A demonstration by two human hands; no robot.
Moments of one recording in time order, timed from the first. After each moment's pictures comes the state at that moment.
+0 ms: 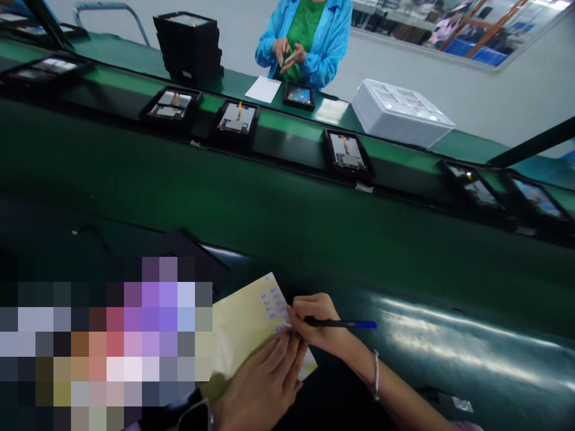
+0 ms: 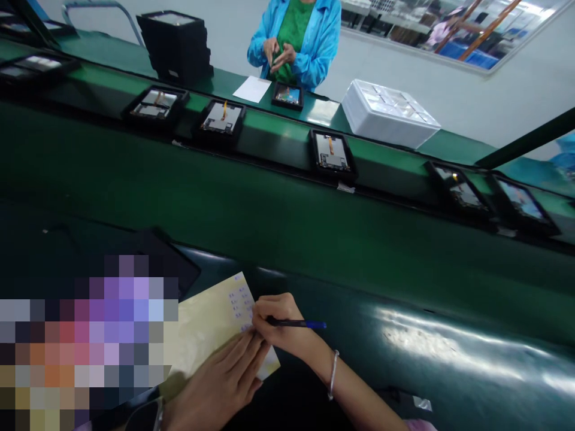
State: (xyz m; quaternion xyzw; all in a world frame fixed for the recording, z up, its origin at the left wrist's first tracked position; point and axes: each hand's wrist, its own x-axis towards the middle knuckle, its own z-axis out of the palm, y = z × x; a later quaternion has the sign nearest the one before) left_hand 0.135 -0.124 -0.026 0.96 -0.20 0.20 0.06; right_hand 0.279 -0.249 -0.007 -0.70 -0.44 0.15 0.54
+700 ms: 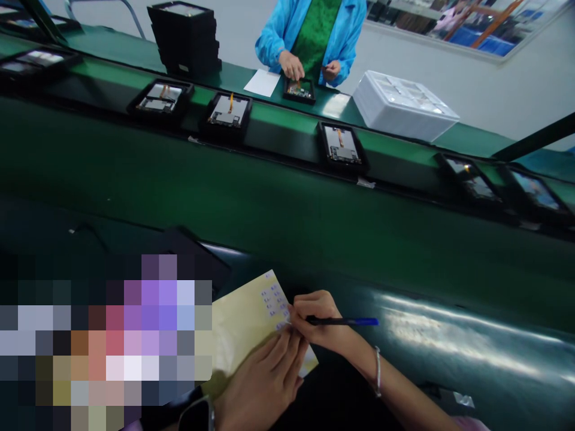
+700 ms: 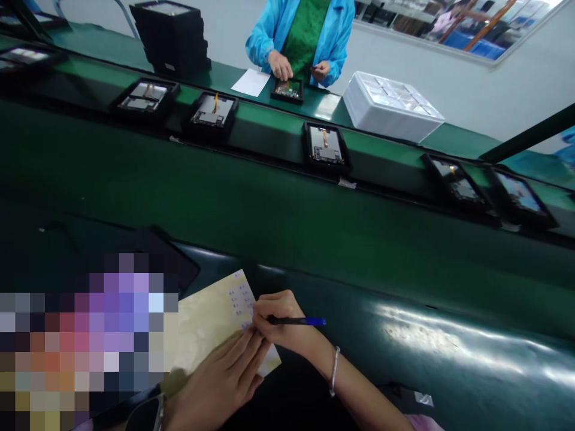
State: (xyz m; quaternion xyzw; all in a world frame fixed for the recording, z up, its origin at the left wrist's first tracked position) left_hand 0.135 -0.125 -0.025 0.96 -0.21 0.18 0.06; right_hand 0.280 -0.252 -0.008 -0.71 -0.44 0.16 0.52
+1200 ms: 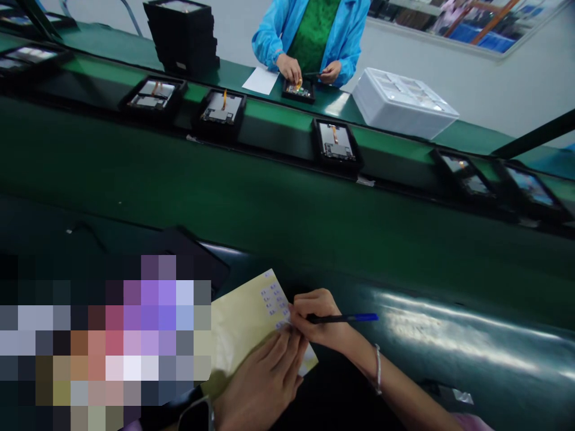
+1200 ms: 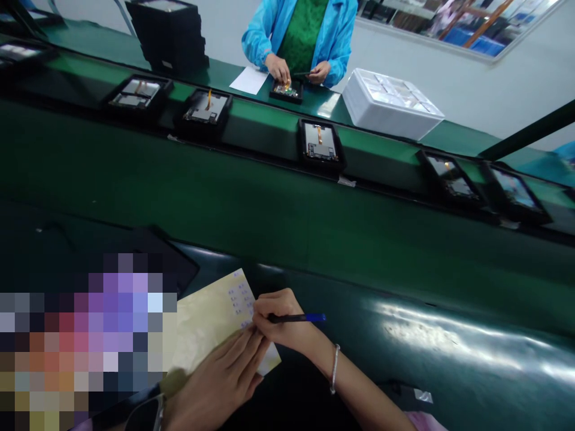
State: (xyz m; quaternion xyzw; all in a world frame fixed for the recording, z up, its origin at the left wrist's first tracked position) left_hand 0.135 -0.123 -0.021 0.96 -0.21 0.18 0.06; right_hand 0.281 -0.251 -0.007 -0.71 -0.45 0.17 0.52
